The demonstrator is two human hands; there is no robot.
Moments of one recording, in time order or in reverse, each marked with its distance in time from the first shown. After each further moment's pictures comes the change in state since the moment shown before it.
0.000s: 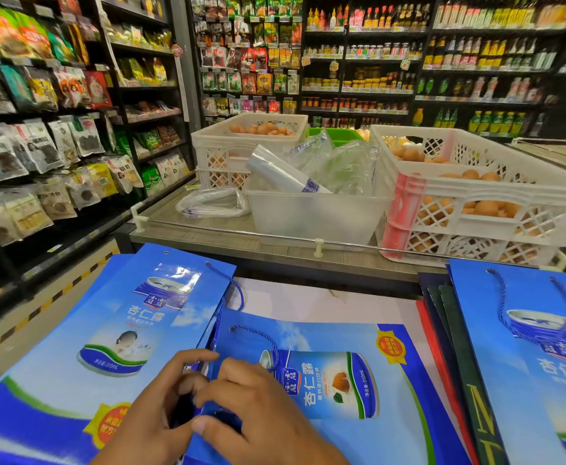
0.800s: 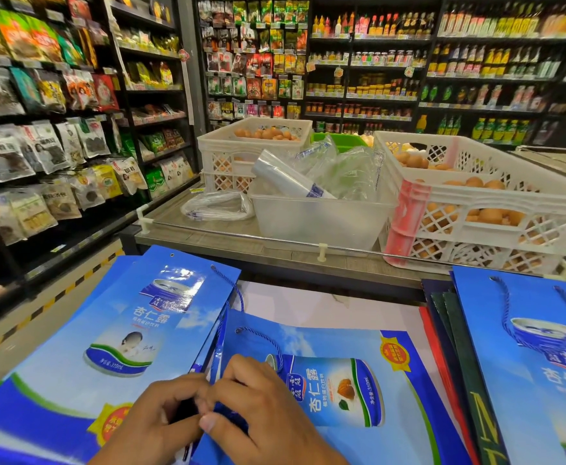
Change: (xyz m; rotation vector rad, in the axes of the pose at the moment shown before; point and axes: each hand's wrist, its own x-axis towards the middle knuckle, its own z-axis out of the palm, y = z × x) left_hand 0.001 0.009 -0.004 0.063 -0.045 0.002; right_hand -0.002 -0.002 -0.005 -0.005 0.089 -0.073
